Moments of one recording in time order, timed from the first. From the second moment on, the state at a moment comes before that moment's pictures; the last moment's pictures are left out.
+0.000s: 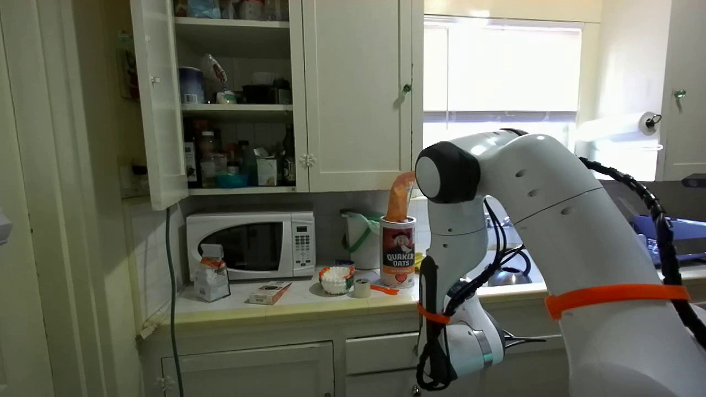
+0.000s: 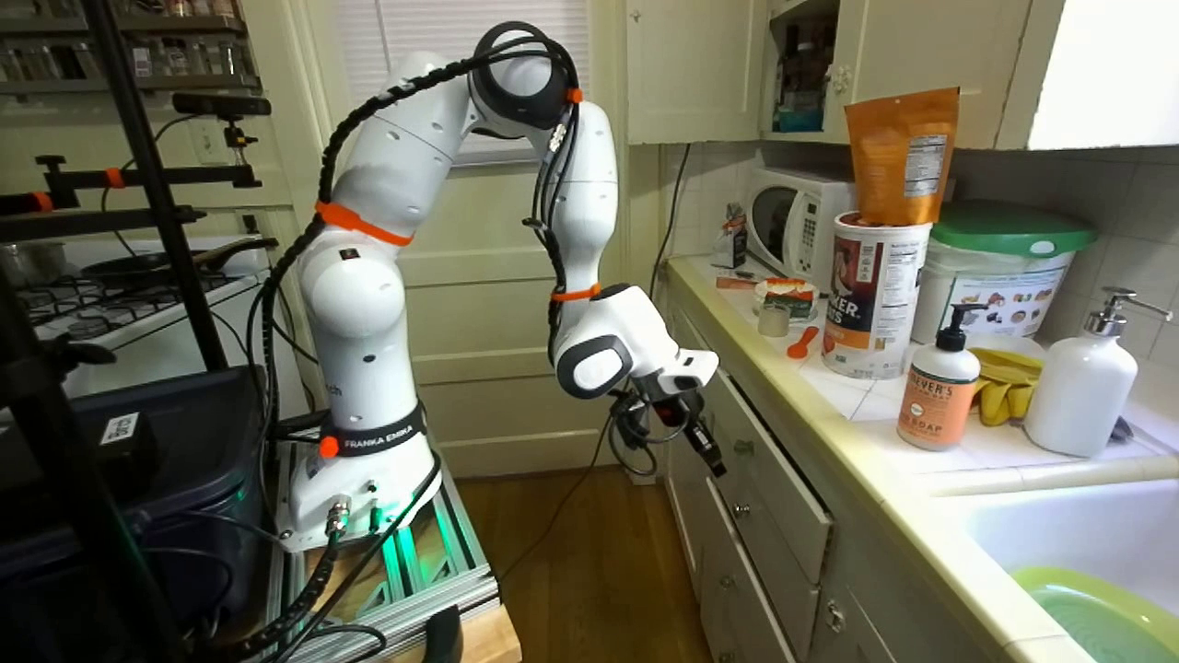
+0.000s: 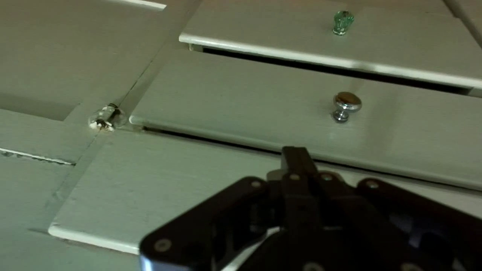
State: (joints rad) arm 0.06 0.56 -0.34 -2.63 0.13 3.65 -0.02
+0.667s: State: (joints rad) arm 0.05 0.58 -0.33 -2.59 0.19 3.73 -0.04
